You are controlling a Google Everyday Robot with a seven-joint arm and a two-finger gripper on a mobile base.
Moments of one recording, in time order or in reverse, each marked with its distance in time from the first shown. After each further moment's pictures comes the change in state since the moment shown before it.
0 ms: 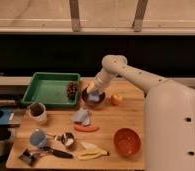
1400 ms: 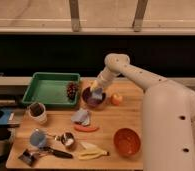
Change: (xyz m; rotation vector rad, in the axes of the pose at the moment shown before) arm -0.020 -0.012 -0.003 0.016 -0.009 -0.011
